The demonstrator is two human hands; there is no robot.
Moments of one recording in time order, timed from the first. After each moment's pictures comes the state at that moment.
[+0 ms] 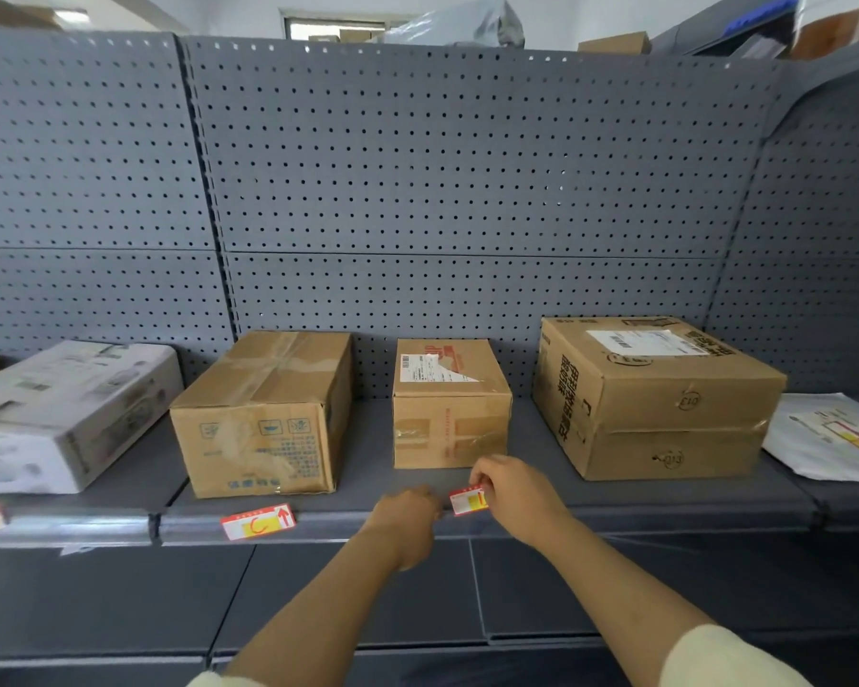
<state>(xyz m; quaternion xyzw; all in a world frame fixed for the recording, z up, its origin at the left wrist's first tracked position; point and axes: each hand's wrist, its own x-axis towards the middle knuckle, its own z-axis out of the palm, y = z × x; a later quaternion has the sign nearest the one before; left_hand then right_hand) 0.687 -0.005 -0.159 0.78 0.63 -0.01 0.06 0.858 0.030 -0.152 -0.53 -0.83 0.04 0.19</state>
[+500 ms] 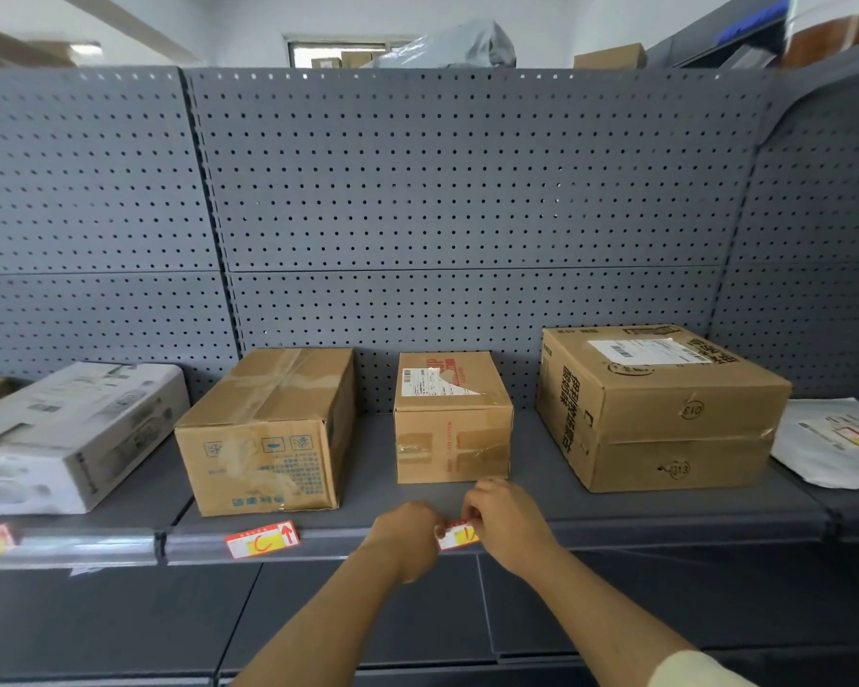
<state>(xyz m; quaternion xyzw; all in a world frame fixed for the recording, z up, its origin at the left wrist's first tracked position) 0.687 -0.007 -0.156 0.74 0.66 0.04 0.11 0.845 0.023 -0.167 -0.49 -0.85 0.00 0.20</state>
